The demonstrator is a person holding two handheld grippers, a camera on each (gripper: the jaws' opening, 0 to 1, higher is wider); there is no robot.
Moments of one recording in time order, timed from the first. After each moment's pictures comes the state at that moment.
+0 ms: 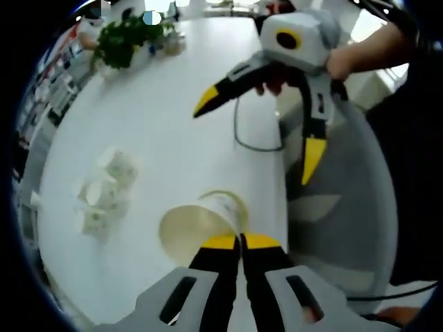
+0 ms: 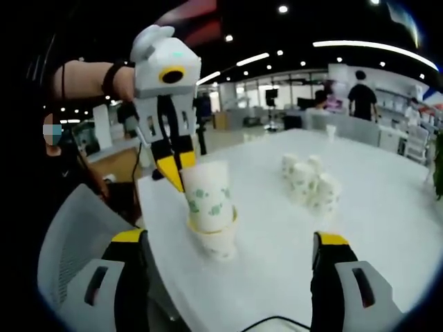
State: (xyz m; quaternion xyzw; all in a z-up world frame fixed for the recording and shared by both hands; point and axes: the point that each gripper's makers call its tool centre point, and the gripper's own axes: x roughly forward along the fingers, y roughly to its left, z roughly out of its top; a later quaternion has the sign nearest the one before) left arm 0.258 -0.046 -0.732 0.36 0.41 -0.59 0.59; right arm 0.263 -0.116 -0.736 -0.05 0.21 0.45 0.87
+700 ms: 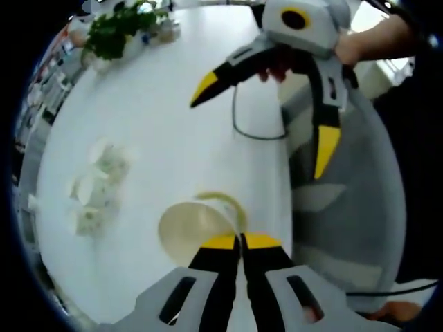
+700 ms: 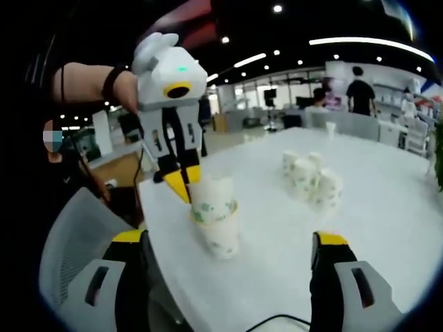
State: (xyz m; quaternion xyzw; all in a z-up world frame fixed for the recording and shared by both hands) left arm 0.259 -0.045 -0.754 0.38 0.44 -0.59 0.57; right arm 0.262 -0.116 -0.741 -0.02 0.21 0.45 0.87
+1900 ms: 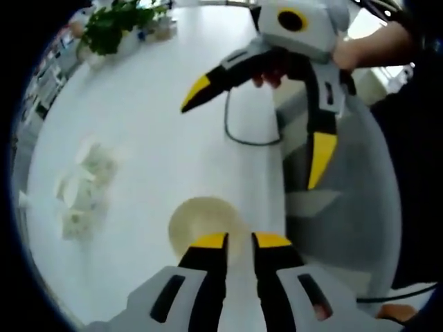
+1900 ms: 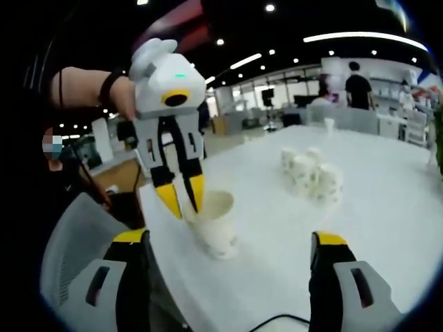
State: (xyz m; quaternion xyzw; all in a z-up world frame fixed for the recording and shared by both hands) left arm 0.254 -0.055 -0.764 0.35 0.45 -0.60 0.56; right arm 0.266 -0.115 -0.748 0.00 0.21 0.45 0.87
